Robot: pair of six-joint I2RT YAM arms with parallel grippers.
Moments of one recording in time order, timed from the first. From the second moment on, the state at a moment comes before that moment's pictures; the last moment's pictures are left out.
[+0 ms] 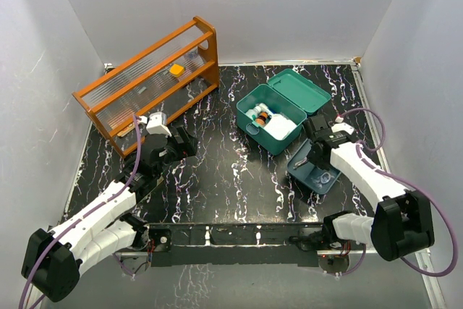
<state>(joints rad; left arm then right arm) -0.55 0.88 0.50 -0.03 -0.25 -0.59 0.29 1.21 0.79 -0.83 0.42 0.92</state>
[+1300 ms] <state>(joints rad) -0.55 0.87 0.62 -0.14 -0.26 -0.55 0.15 1.43 1.50 -0.94 0.24 0.34</state>
